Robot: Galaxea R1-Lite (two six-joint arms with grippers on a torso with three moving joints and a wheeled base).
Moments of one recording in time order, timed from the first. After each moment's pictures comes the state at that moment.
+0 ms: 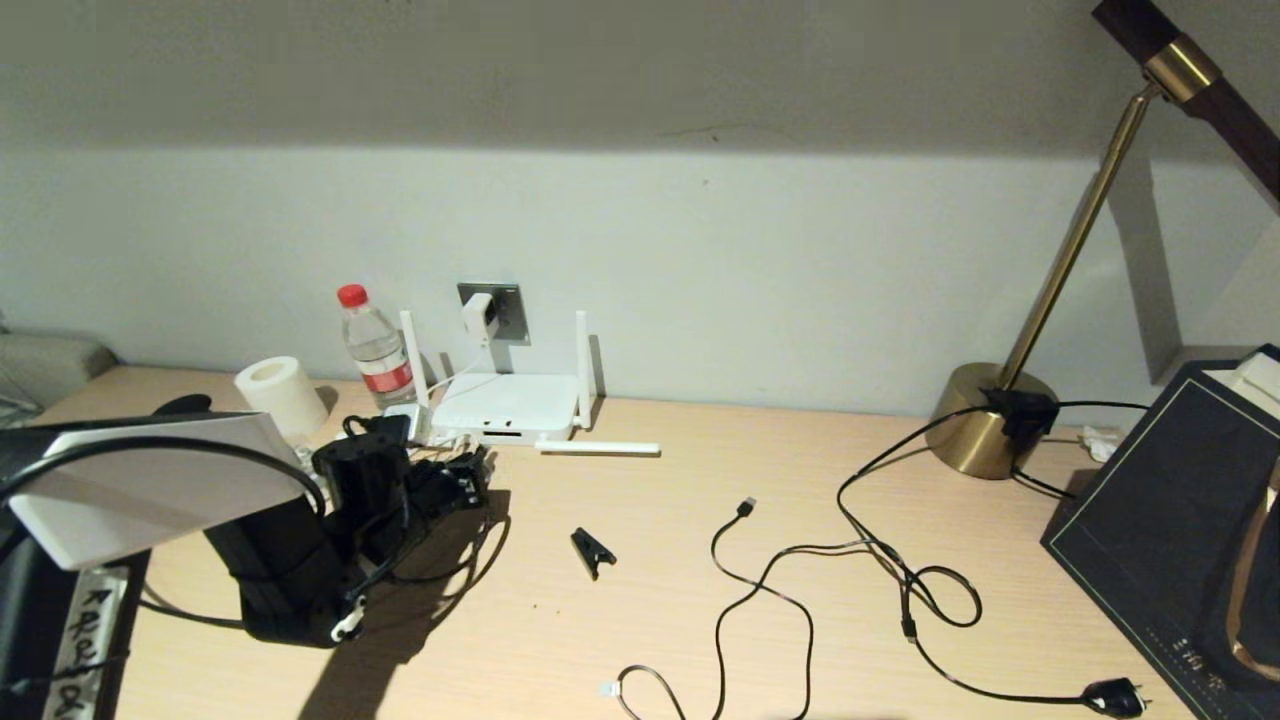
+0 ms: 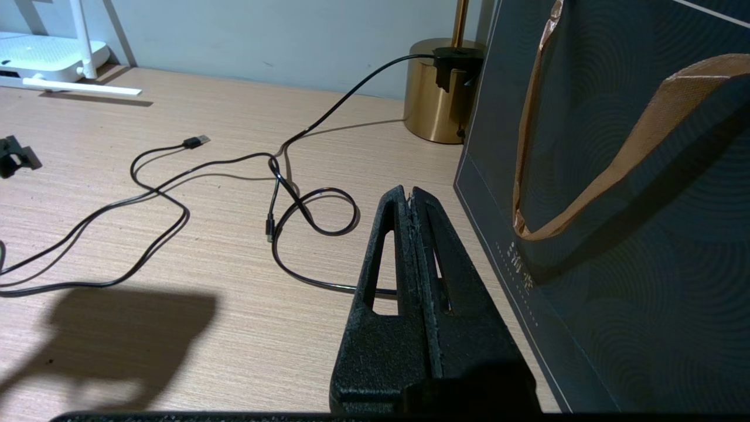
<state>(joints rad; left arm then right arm) -0.14 2.34 -0.78 -1.38 -0.03 -0.11 0.00 0.00 0.00 -0.09 0.03 -0.04</state>
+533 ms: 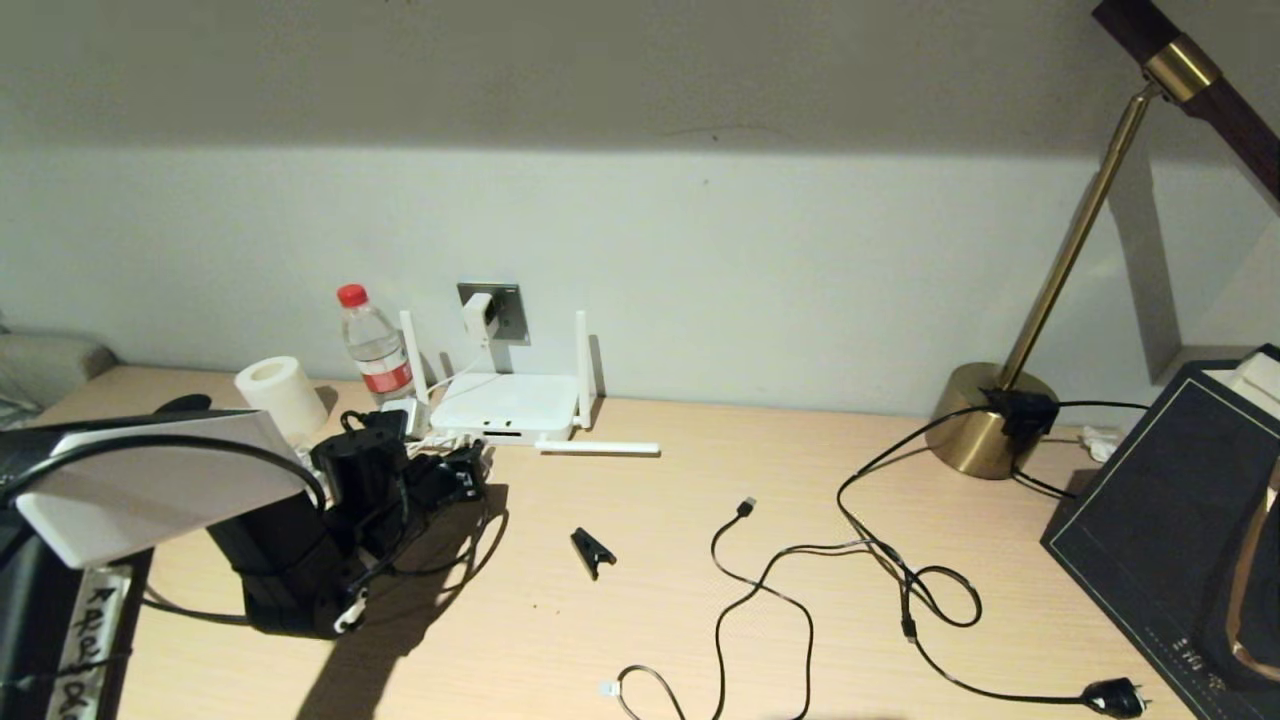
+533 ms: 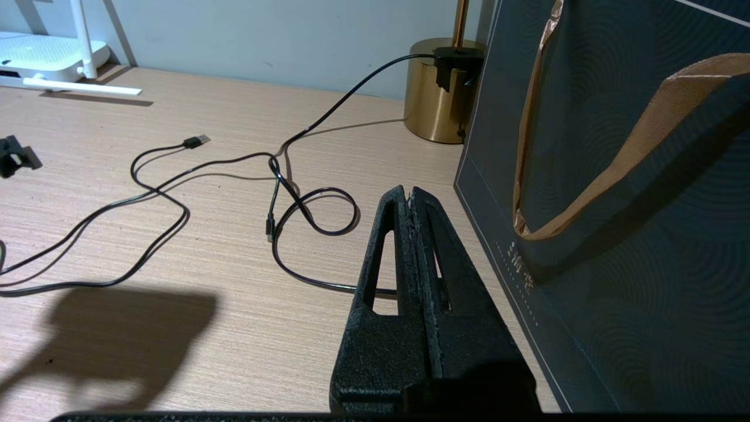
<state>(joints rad) -0.13 2.35 -0.82 -1.37 -0.03 -0.11 0.00 0.00 0.00 -0.09 0.03 -0.04</state>
